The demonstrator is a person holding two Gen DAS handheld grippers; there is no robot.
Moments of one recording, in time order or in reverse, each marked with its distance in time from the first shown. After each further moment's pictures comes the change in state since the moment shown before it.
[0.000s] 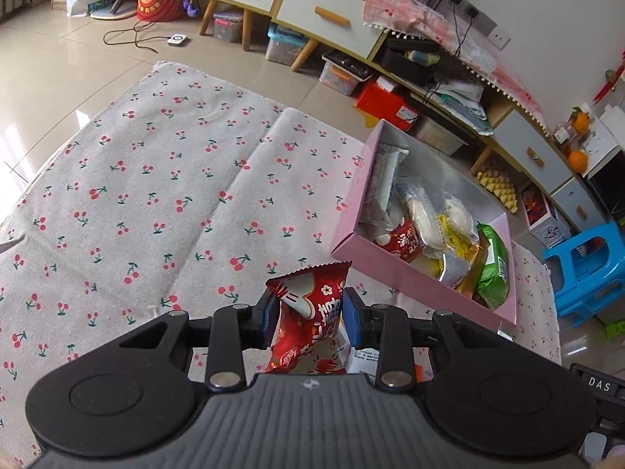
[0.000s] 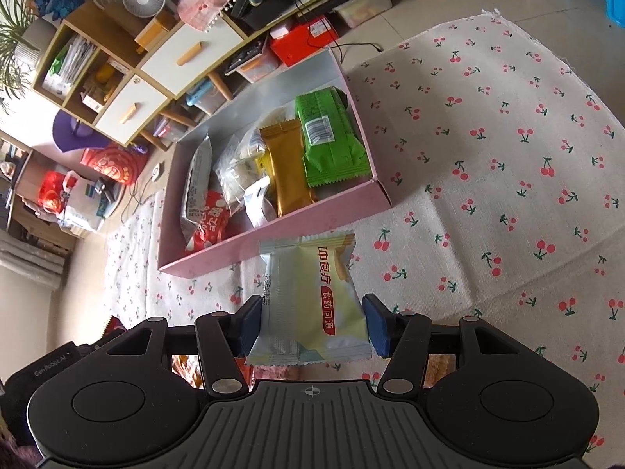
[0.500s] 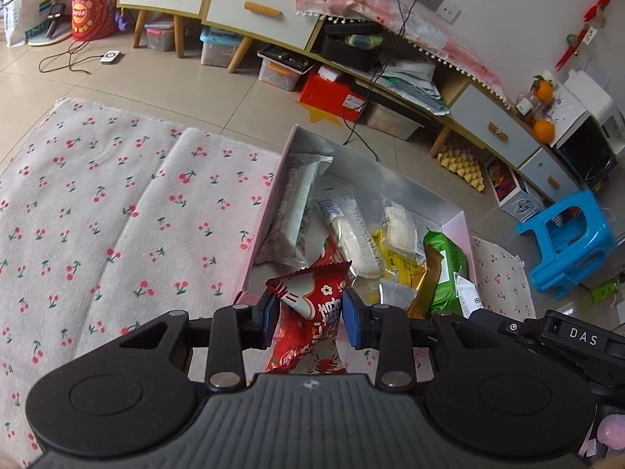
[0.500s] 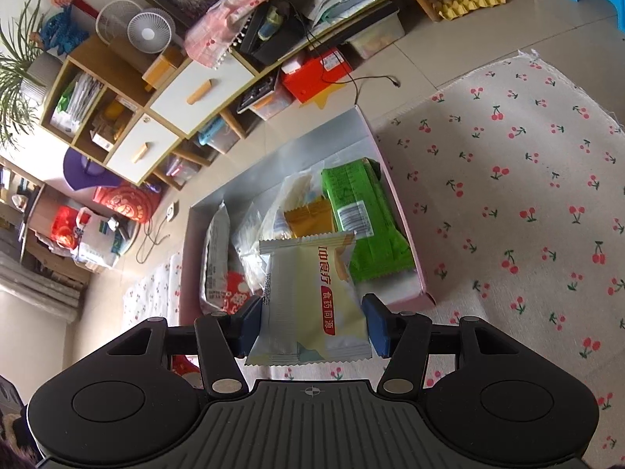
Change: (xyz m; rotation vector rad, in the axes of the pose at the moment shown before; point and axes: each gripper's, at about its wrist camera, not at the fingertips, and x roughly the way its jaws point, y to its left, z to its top) left arm 0.049 -0.060 0.034 0.132 0.016 -0.091; right arm 0.031 0.011 0.058 0.023 -0.091 0.058
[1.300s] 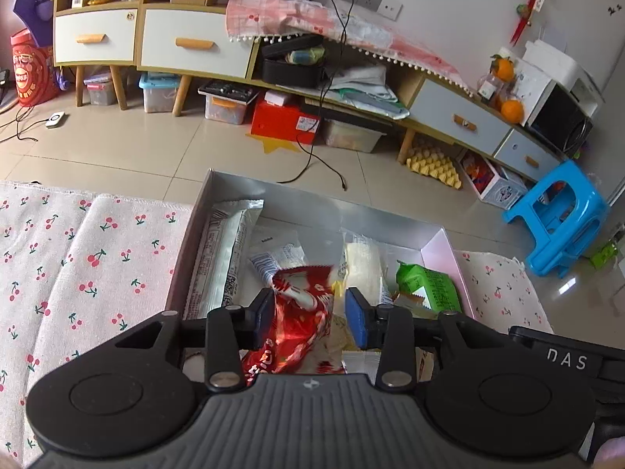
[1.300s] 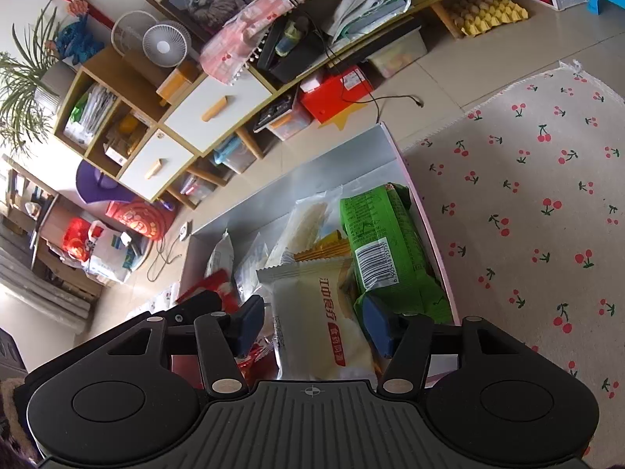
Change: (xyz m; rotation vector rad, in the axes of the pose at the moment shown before) left arm 0.041 -0.034 0.012 0.168 -0.098 -0.044; right arm 0.039 -0.003 0.013 -0.024 -0.067 0.064
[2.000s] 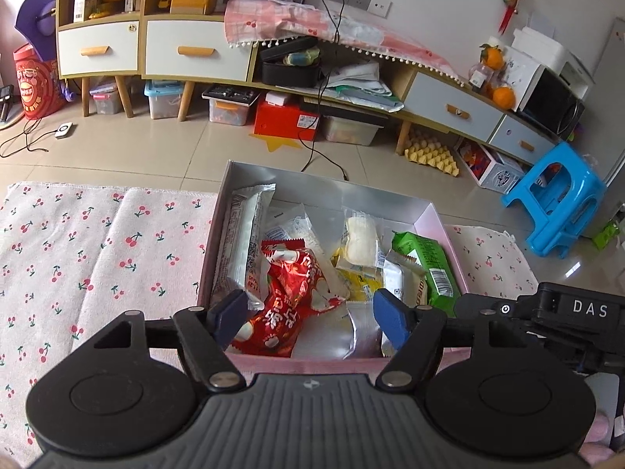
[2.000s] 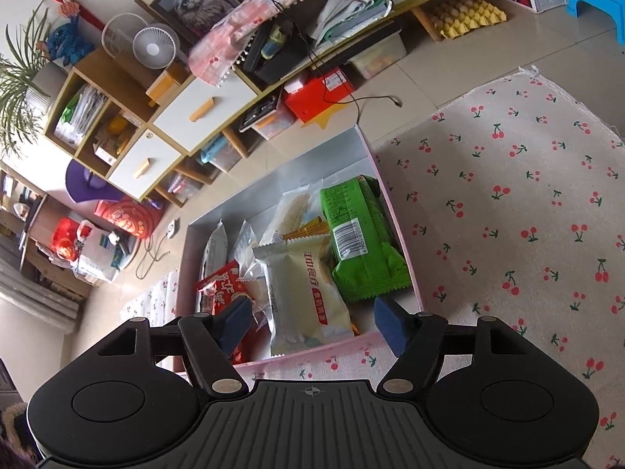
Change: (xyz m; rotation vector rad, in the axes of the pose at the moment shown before) left arm -0.041 -0.003 -0.017 0.056 0.019 0.030; right arm -0.043 0.003 -0.013 0.003 0.006 -0.064
